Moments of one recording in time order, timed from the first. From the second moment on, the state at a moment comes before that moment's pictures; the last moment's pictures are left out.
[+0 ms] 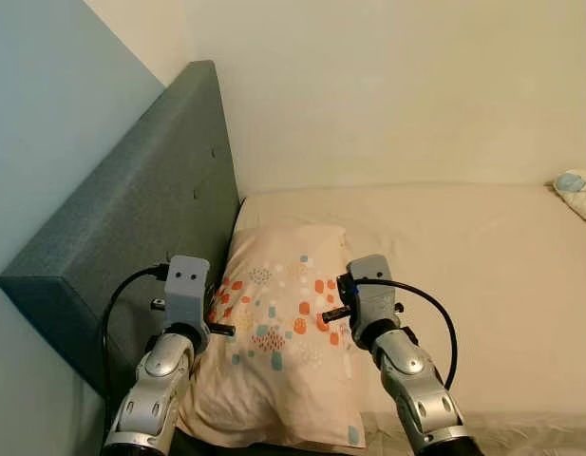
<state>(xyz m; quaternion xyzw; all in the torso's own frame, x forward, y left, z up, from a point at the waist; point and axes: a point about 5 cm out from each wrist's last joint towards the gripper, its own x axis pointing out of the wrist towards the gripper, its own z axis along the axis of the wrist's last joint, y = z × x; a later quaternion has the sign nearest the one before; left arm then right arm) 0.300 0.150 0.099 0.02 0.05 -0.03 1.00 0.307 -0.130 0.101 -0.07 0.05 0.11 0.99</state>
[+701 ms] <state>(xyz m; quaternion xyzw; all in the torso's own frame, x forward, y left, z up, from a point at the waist) 0.301 0.142 0.100 0.02 0.05 -0.04 1.00 0.309 -0.139 0.107 -0.06 0.02 0.08 1.00</state>
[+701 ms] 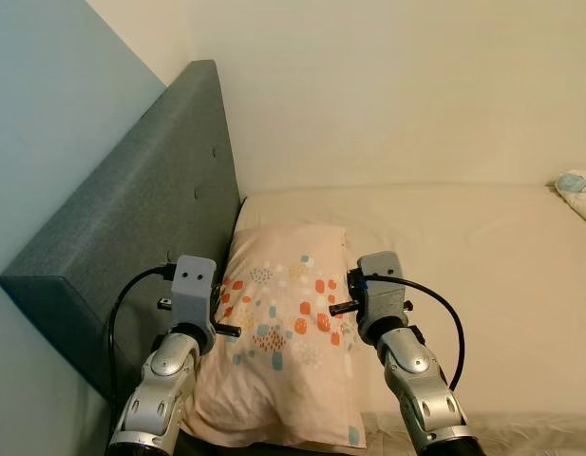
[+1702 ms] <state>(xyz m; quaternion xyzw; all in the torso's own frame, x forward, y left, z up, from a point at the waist) 0.301 0.141 0.105 -0.02 0.04 -0.05 1.00 0.305 -0.138 0.106 -0.06 0.02 0.08 0.99</state>
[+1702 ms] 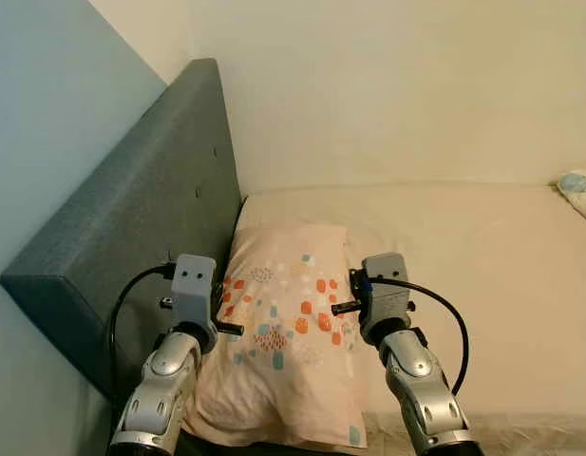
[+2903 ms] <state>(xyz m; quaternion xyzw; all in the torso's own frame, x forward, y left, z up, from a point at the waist) 0.299 0.148 0.112 -0.05 0.04 -0.03 1.00 0.309 -0.133 0.123 0.03 -0.02 0.09 1.00</state>
